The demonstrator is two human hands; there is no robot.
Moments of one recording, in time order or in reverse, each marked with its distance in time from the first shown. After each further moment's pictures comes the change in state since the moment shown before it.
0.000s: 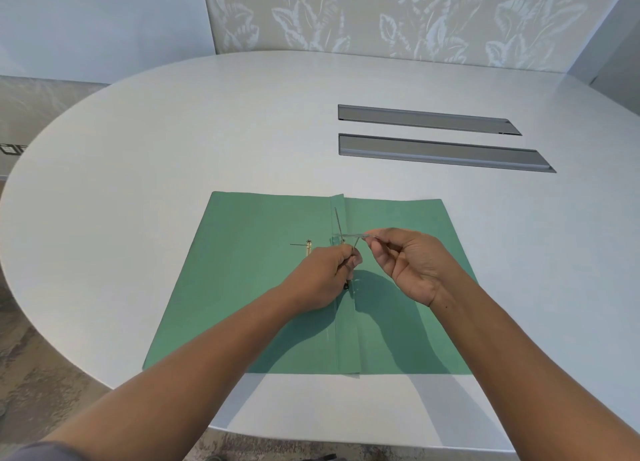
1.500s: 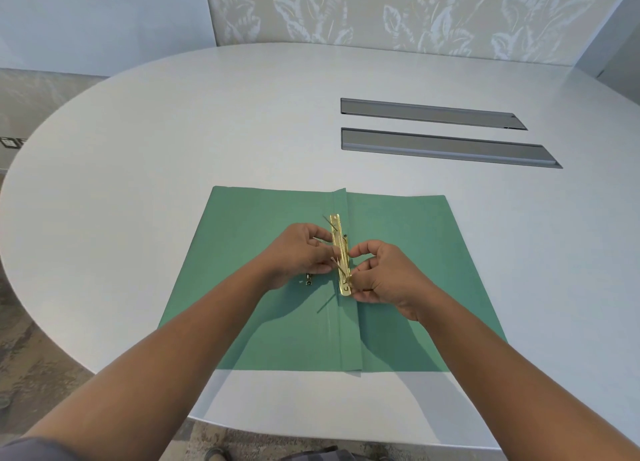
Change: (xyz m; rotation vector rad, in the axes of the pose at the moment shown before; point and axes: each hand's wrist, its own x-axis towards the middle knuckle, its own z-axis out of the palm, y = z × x) left_hand 0.009 -0.020 -0.040 -0.664 -0.050 -0.424; right_hand 0.008 0.036 -0.002 -0.821 -0.107 0.002
